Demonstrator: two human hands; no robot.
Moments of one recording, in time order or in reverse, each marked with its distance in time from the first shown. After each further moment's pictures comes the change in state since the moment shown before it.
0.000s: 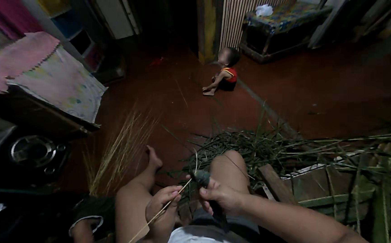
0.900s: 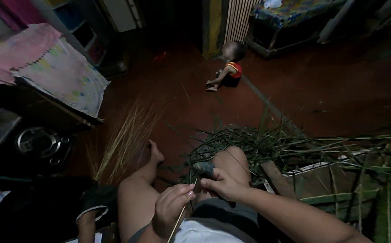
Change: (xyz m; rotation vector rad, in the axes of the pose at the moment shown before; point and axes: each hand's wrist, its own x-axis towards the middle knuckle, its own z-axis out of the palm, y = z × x) left_hand 0.003 0.006 -0.006 0.362 -0.290 0.326; right_hand 0.003 -0.008 -0.009 -0.489 0.100 -0.243
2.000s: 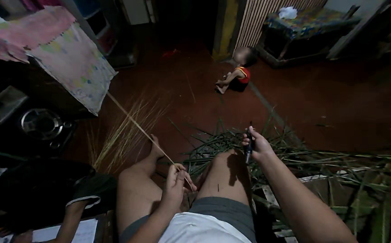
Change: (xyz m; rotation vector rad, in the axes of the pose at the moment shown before) left_hand 0.009 0.006 0.011 -0.679 0.065 -1.077; right_hand 0.033 -0.019 -0.130 0.659 0.992 0.166
